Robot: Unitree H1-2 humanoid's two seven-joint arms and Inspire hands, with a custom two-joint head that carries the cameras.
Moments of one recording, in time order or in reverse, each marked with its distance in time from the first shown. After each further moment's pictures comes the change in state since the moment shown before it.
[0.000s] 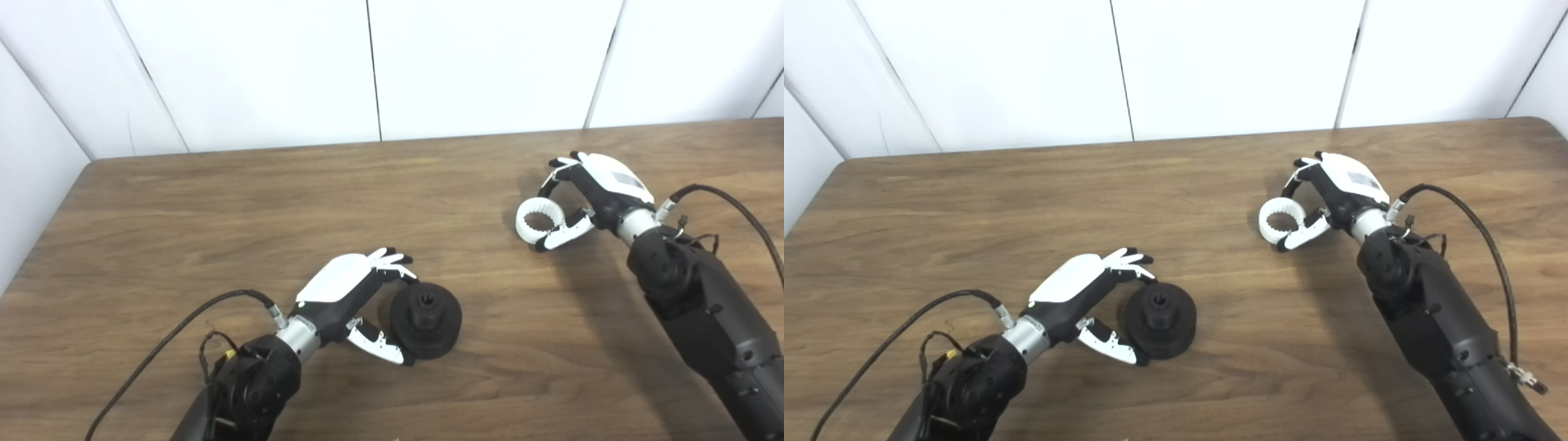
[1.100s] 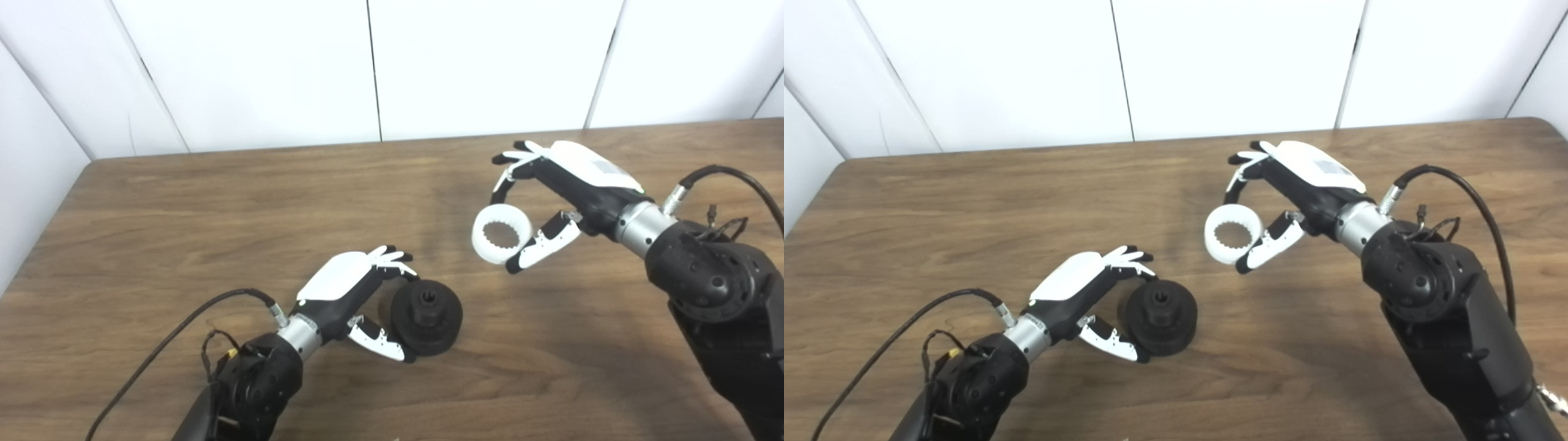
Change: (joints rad) left arm -0.004 -0.008 -0.001 0.006 0.002 0.005 0.010; right arm 0.023 0.005 -0.010 -0.600 -0.002 0.174 0.453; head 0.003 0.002
